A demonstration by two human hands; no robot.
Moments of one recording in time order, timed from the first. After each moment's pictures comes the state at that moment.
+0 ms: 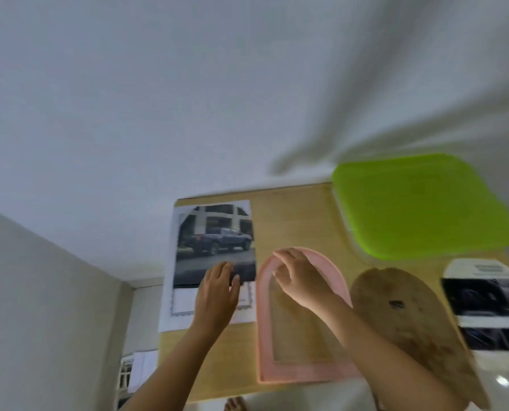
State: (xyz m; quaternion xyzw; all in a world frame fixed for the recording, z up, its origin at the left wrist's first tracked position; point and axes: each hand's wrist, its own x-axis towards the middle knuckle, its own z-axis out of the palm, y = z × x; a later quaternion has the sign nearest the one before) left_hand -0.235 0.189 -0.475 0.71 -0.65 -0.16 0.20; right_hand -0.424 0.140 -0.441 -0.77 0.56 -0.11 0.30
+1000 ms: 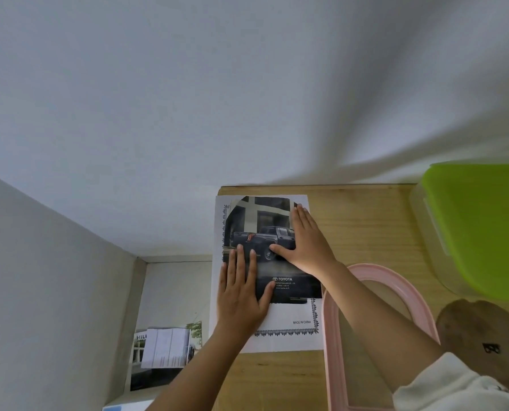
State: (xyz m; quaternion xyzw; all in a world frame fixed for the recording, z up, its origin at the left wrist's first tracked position) left_hand -0.142 0.151 -0.545 0.73 -0.67 -0.11 0.08; right_hand -0.282 0.029 -0.499 -0.79 0.57 0.00 0.22
